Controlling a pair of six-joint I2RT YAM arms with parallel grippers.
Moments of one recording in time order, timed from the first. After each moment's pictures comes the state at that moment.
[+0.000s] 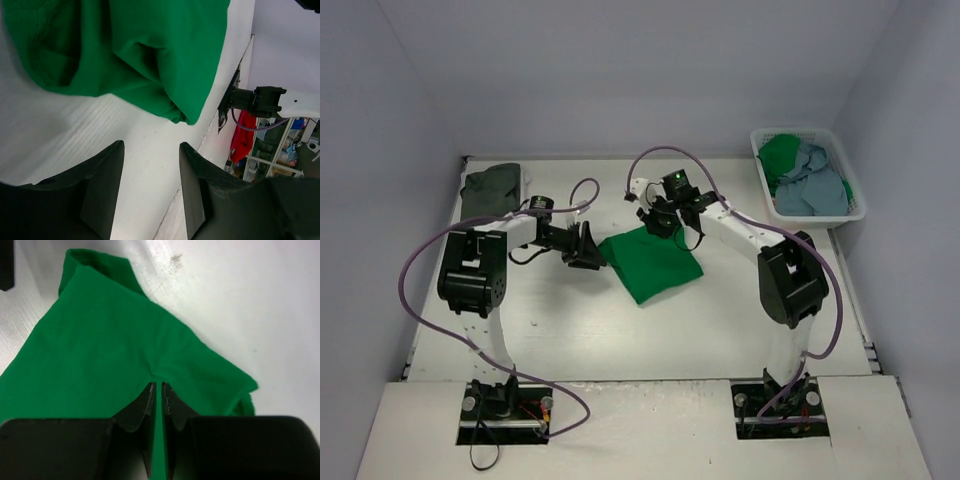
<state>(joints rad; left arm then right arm) -0.14 1.95 1.22 -0.51 1.07 -0.12 0.52 1.91 1.44 -0.38 -0.32 -0.50</state>
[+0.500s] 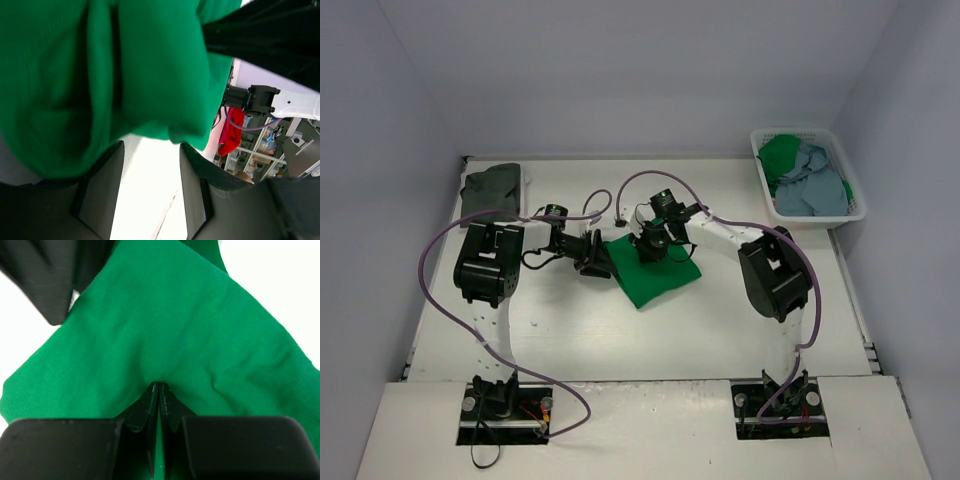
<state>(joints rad) -0.20 2.08 1.22 -0.39 1.12 -0.22 0.58 2.01 1.40 -0.43 -0.47 -0.55</state>
